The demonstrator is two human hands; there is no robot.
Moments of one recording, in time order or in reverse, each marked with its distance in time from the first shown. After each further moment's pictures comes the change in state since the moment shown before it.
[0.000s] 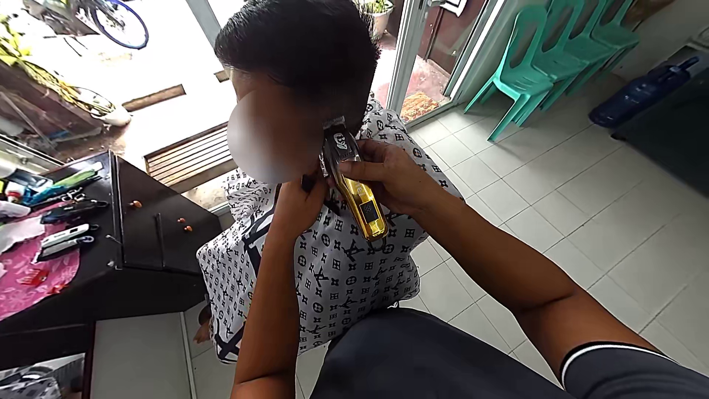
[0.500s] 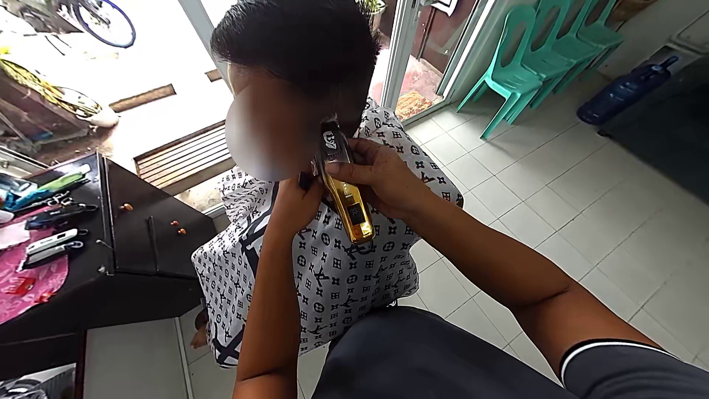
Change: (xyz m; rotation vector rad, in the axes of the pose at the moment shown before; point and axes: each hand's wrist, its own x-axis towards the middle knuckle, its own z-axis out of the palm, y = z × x) left_hand 0.000 -0.005 -0.004 -0.007 -0.023 -0.007; right_hand 0.001 0.008 0.021 -0.052 0.082 -0.023
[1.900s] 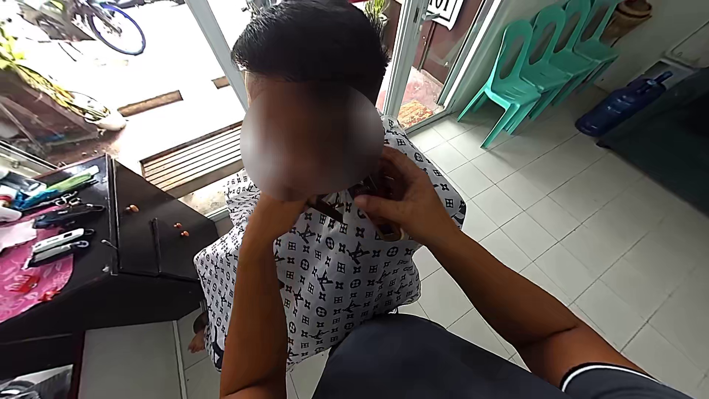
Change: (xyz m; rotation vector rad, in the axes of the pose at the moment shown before) left_hand -0.007 0.005 -0.040 -0.322 -0.071 0.098; right_hand -0.039 0.013 -0.015 -0.370 0.041 -0.334
